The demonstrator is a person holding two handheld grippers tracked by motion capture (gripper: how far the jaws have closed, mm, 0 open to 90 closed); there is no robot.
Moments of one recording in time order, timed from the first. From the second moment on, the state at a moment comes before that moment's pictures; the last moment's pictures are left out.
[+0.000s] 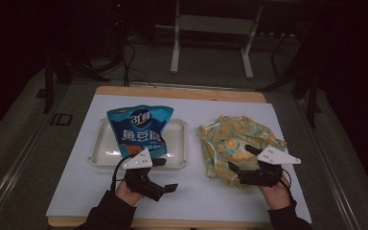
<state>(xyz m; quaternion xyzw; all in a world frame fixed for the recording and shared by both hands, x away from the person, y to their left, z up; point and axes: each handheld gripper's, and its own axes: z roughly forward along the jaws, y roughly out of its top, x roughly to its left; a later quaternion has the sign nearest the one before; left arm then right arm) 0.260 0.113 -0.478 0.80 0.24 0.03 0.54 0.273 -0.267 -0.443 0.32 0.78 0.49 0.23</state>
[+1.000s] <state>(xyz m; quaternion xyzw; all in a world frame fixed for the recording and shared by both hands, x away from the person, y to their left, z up) 0.257 0.107 -0.504 0.82 0.23 0.04 0.53 0.243 -0.332 -0.479 0.38 0.73 0.48 0.30</state>
